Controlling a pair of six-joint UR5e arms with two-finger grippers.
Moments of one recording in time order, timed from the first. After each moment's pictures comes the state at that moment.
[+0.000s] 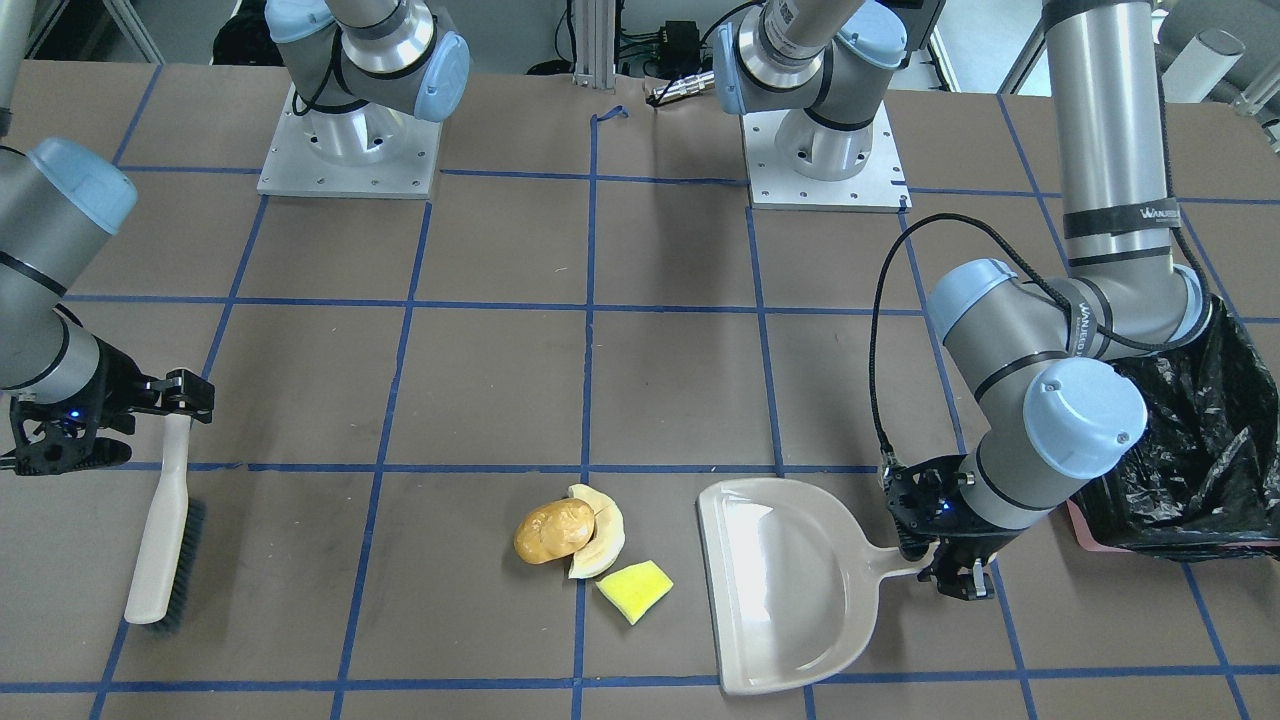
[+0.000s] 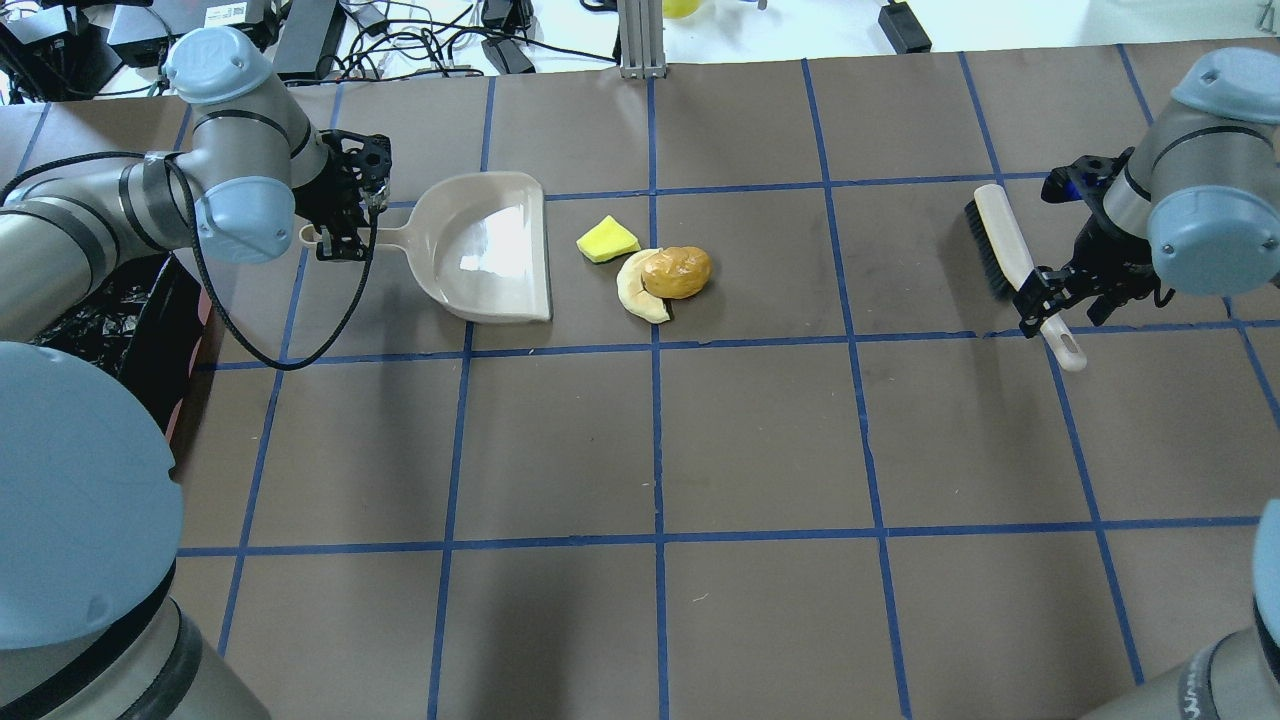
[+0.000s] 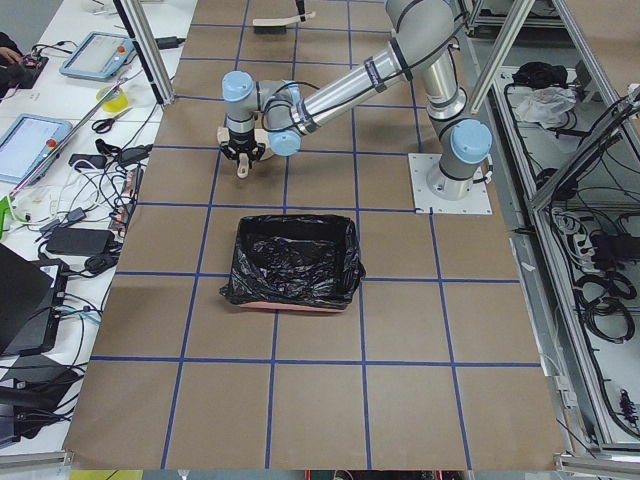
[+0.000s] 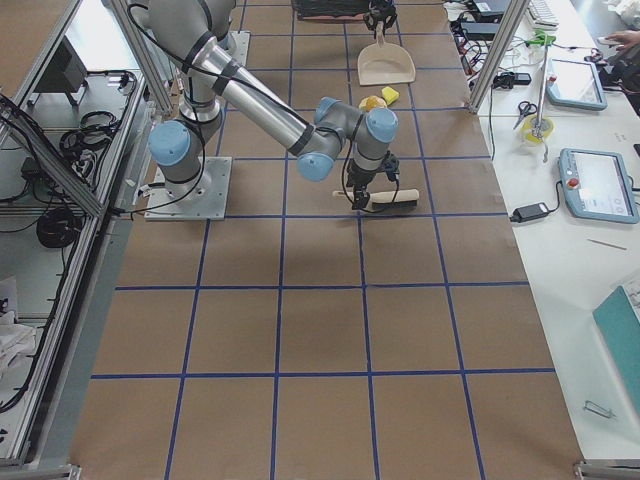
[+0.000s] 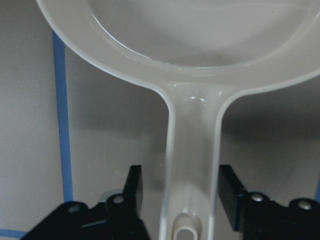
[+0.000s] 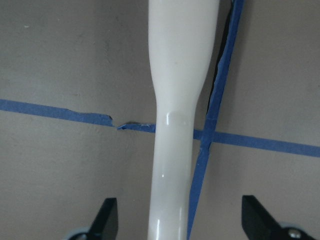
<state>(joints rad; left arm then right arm) -1.39 -2.09 -1.61 -0.91 1.57 1.69 1.17 -1.25 1.84 -2.03 -1.62 -0.55</state>
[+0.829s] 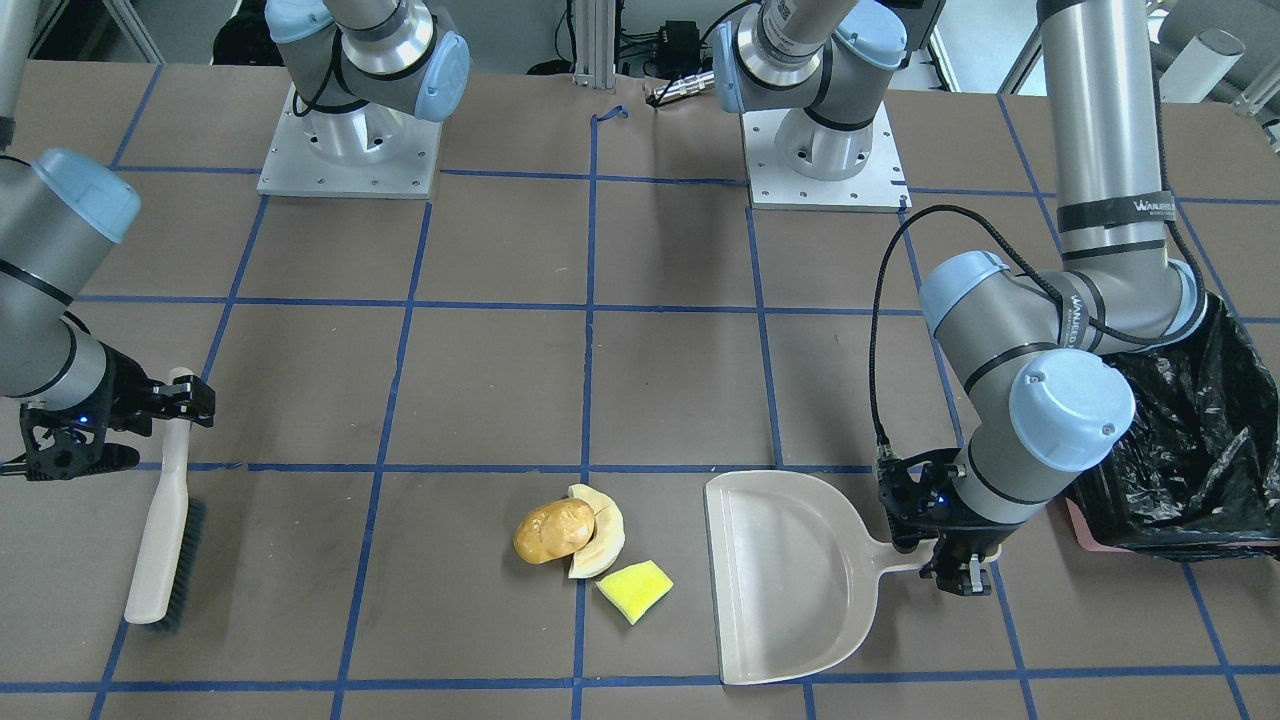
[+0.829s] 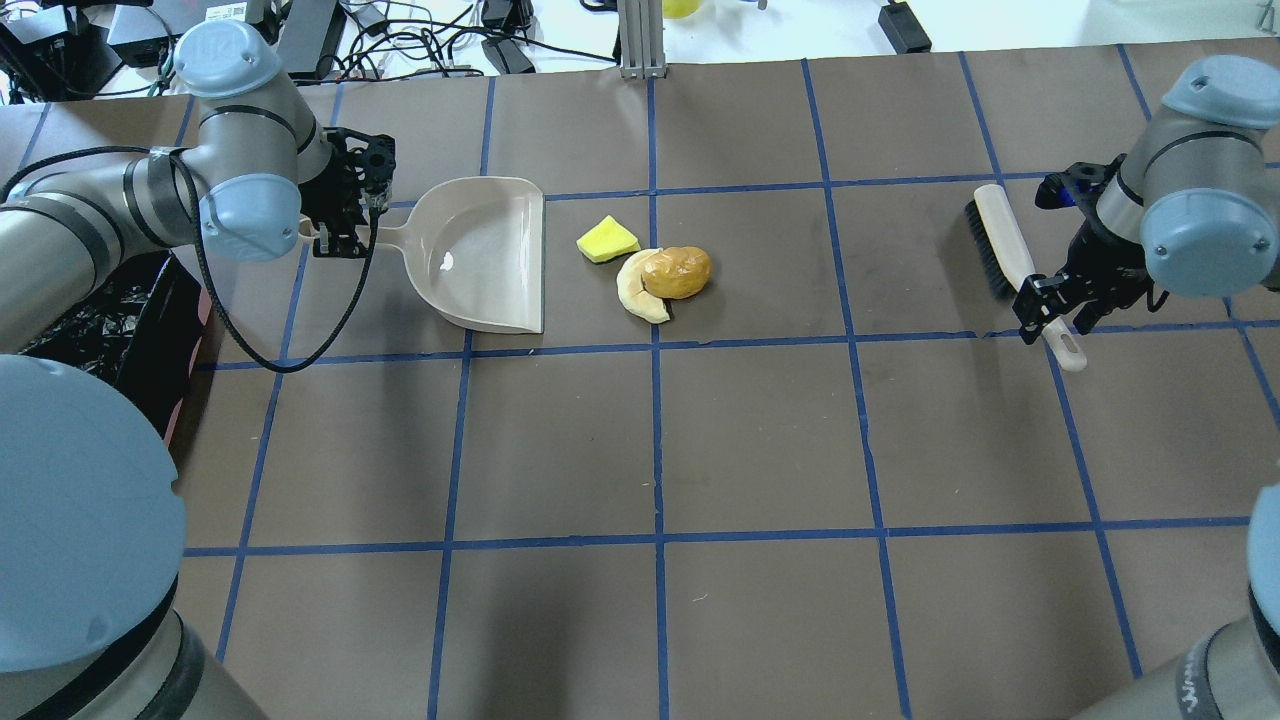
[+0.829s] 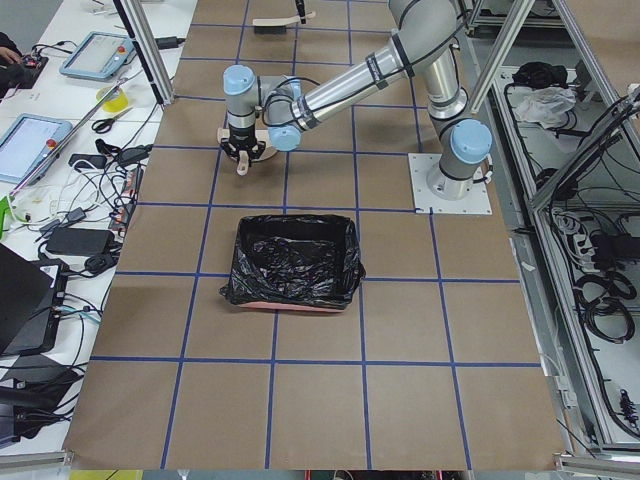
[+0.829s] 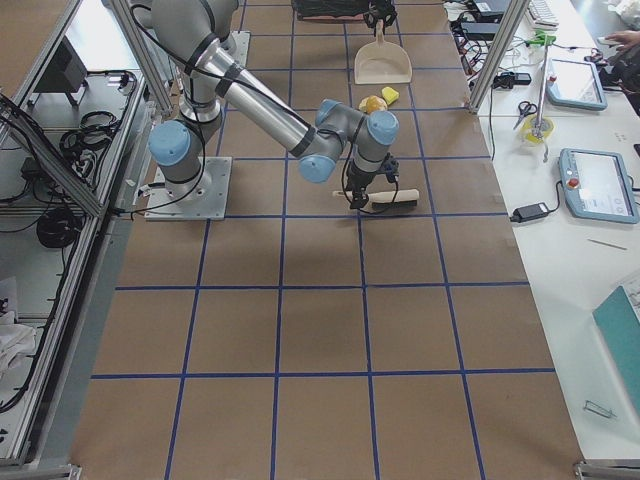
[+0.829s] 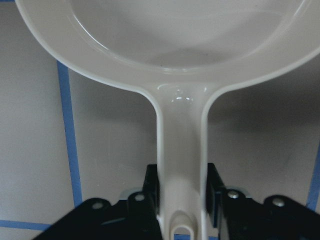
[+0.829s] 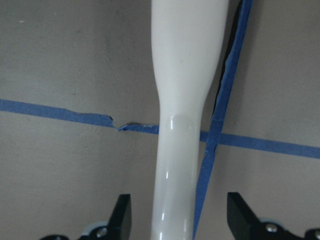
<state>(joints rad) -1.41 -2.08 -1.61 -0.91 1.62 1.73 1.18 -1.23 1.84 -2.03 -1.62 -0.55</state>
